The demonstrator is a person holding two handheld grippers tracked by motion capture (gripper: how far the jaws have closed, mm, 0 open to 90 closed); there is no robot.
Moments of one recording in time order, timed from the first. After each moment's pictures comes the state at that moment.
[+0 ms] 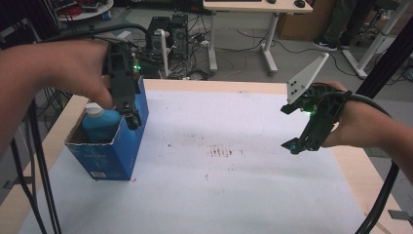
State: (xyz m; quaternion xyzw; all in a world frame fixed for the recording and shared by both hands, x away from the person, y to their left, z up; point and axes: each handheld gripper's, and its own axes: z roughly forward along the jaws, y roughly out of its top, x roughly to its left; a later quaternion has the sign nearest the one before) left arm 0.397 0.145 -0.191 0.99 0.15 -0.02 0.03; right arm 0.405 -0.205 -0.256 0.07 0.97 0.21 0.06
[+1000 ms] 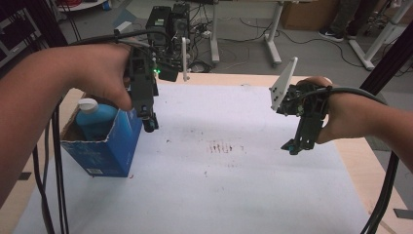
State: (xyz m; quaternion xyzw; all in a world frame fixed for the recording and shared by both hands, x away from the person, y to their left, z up) left arm 0.418 0.117 -0.217 0.99 0.11 -0.04 0.02; right arm 0.424 -0.183 -0.278 0.02 0.99 0.10 0.04
